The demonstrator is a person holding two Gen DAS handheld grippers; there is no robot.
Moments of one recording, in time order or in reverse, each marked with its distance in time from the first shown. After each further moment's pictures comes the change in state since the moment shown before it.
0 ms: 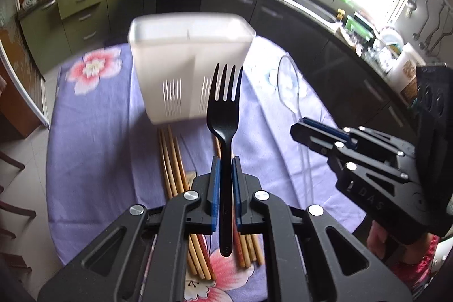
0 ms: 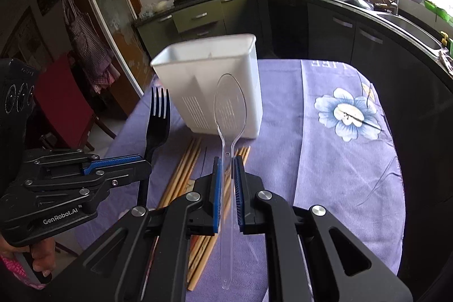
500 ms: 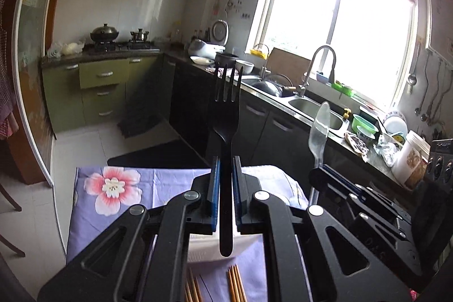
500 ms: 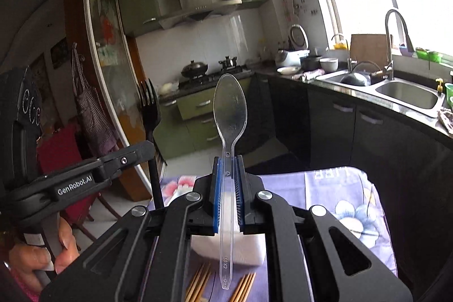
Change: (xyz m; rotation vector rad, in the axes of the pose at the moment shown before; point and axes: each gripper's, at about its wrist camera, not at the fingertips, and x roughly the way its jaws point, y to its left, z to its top) left arm -0.049 0.023 0.128 -0.060 -0.502 0.060; right arm -0.025 0.010 0.130 -0.007 -0.449 -0.018
